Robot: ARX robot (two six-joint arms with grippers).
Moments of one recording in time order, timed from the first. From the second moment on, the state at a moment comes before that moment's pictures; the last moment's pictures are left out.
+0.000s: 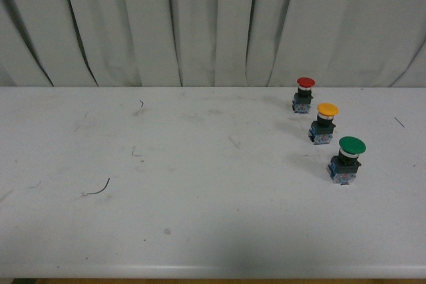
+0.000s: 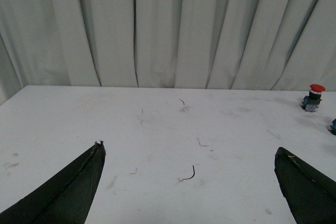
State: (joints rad) left arm 0.00 0.01 0.01 0.00 0.00 -0.02; right arm 0.00 0.22 0.06 0.16 0.00 0.00
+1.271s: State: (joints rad) left arm 0.00 0.01 0.01 0.00 0.00 -0.02; right arm 0.00 0.00 0.01 0.00 0.00 0.00
